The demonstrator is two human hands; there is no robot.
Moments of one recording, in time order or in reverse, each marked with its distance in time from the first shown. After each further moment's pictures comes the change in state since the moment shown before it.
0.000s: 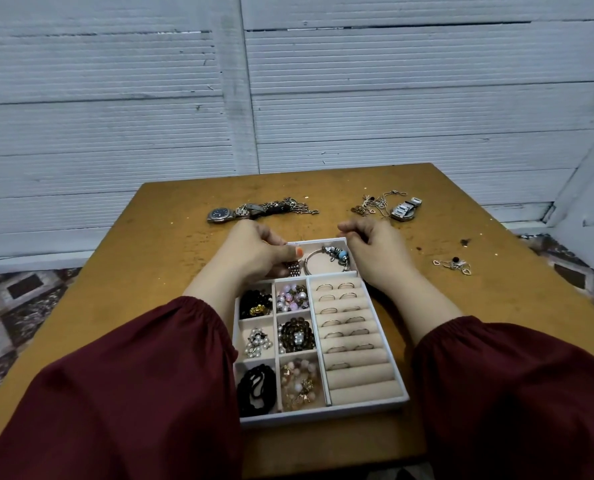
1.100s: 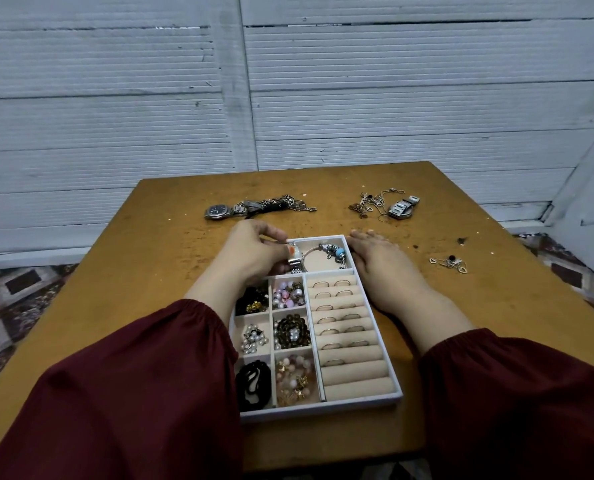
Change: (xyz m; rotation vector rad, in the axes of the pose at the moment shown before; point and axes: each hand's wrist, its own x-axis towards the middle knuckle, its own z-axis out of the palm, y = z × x) left_hand 0.001 -0.005 0.007 -0.035 0.056 0.012; right_hand -0.013 0.019 -0.009 -0.567 -0.230 -0.130
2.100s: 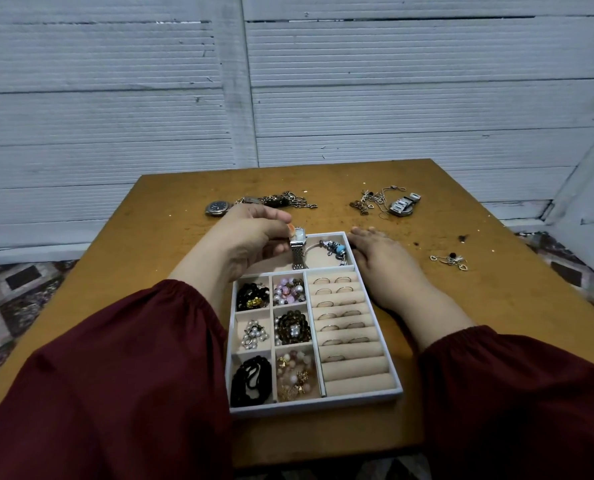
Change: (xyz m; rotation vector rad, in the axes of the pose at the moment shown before) left_hand 0.001 0.018 -0.010 -0.285 -0.084 -0.061; right_hand 0.000 0.001 0.000 -0.009 0.006 0.004
